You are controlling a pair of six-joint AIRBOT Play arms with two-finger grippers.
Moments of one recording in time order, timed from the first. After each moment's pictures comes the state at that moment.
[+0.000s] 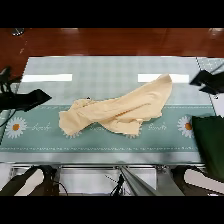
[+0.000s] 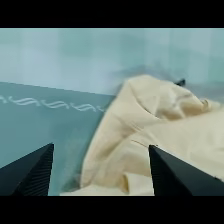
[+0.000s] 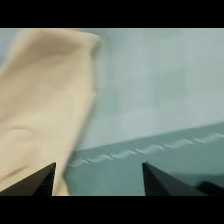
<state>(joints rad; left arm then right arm) 0.34 -0.99 0.80 1.01 -1.04 -1.32 -0.39 -1.33 1.27 -1.27 1.24 1.53</state>
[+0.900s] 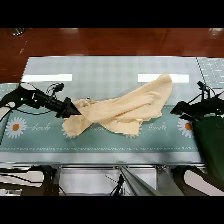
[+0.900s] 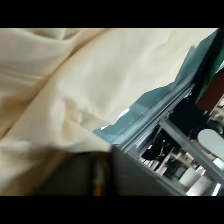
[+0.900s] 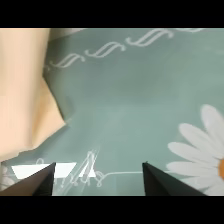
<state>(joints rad) 0.11 -1.59 0.96 0.69 -1.45 -1.17 -0.30 -1.20 0.81 -1.17 1.16 1.43</state>
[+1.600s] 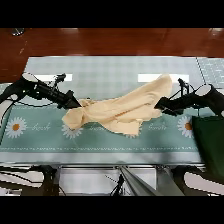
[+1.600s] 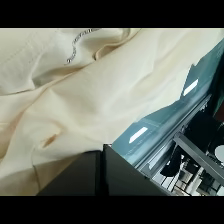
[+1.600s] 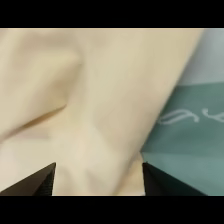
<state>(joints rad) 0.07 -1.62 1.10 0.71 -1.42 -1.16 -0.10 -1.38 0.85 -1.00 0.98 1.45</state>
